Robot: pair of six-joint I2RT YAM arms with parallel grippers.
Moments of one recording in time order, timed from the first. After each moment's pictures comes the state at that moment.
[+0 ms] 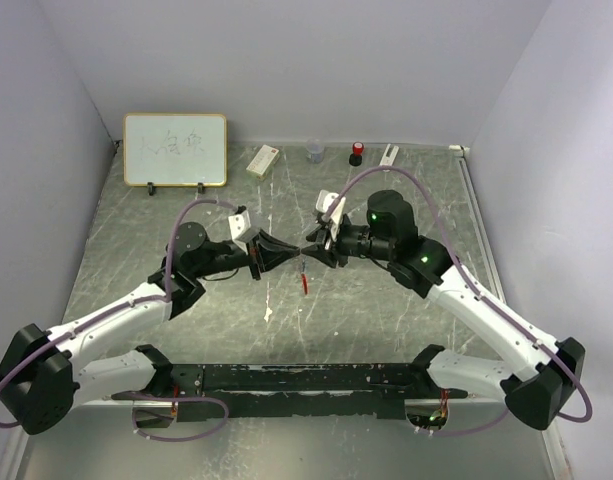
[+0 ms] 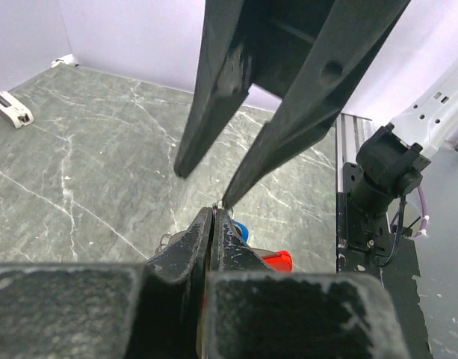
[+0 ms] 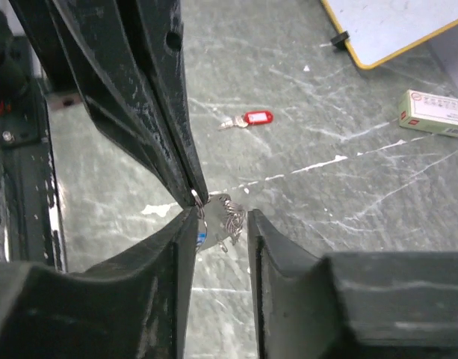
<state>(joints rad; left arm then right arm) -0.69 1.09 0.63 0.54 0.65 -0.14 0.71 1.10 1.04 -0.33 -0.50 -0.32</state>
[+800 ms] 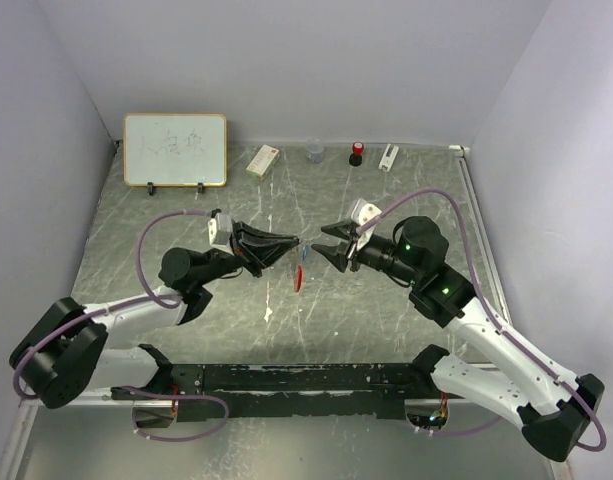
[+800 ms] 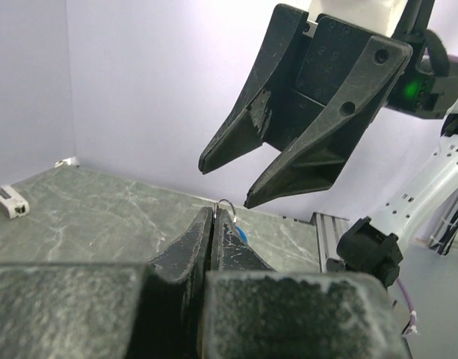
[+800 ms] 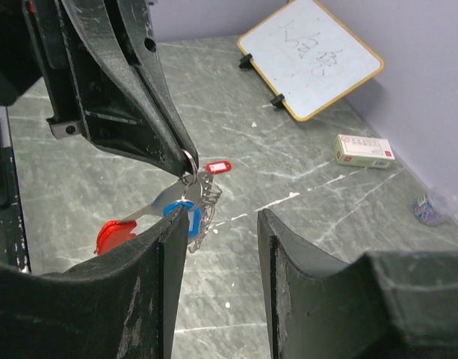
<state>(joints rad) -0.69 1.22 0.45 1.28 0.55 -0.42 0.71 0.85 0.83 -0.06 -0.37 -0.23</state>
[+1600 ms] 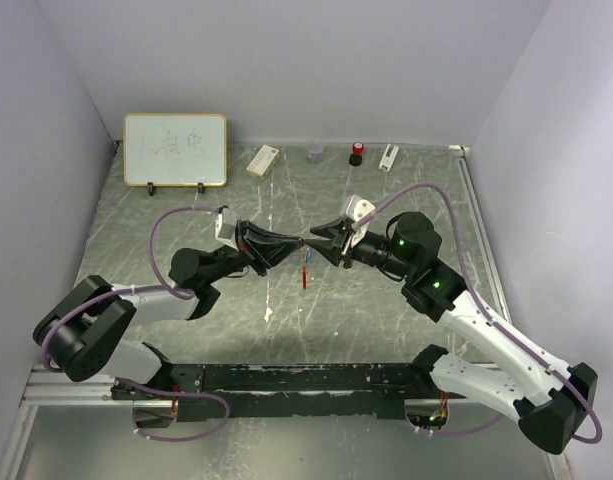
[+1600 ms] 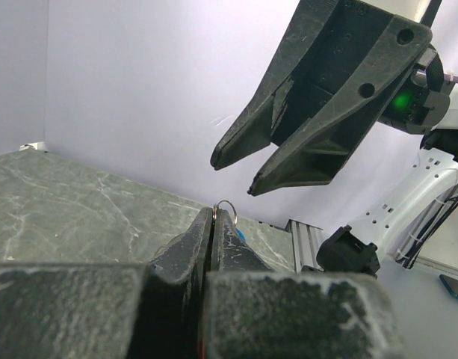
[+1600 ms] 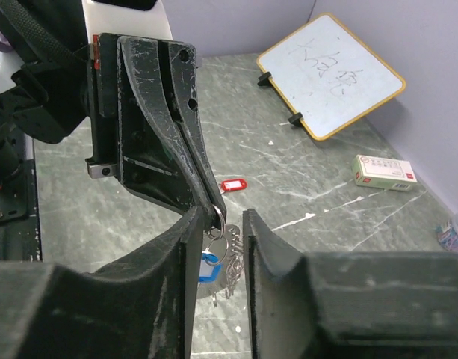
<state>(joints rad) -0.68 1.41 0.45 1.51 0.55 -0.59 0.71 0.91 0.83 0.05 -0.44 -0.19</state>
